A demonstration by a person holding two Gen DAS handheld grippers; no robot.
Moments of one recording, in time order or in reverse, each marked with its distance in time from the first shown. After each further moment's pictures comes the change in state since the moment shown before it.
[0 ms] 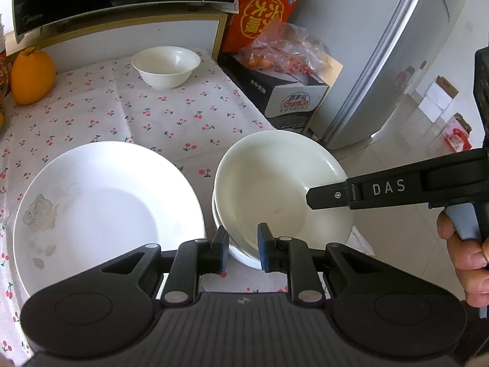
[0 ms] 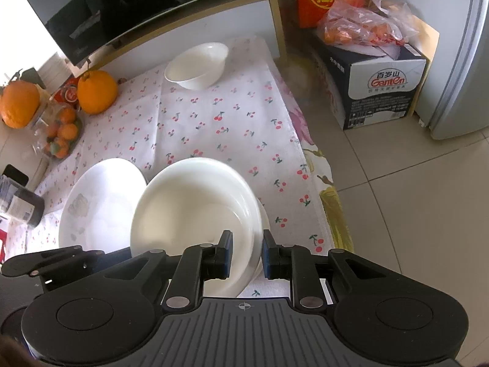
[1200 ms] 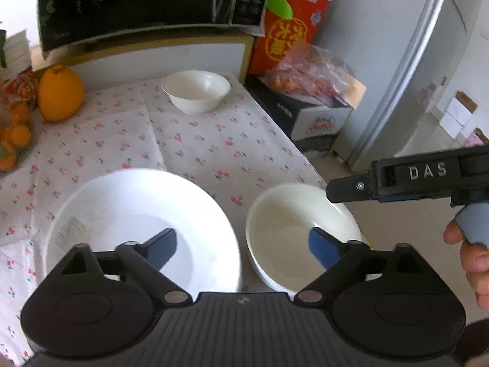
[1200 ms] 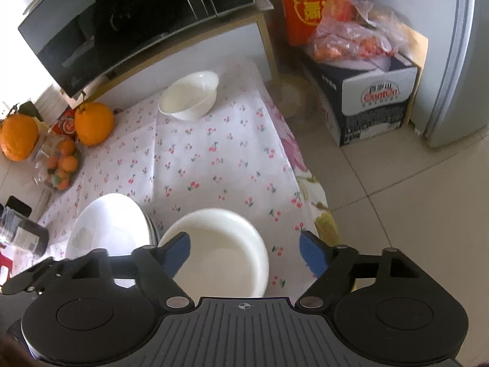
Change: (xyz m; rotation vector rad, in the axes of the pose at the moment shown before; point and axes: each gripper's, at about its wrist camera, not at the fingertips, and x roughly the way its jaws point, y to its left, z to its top) left arm -0.008 0.009 0.013 -0.023 -0.089 0.107; right arm -0.006 -0.008 0.018 0.051 -0.103 0.007
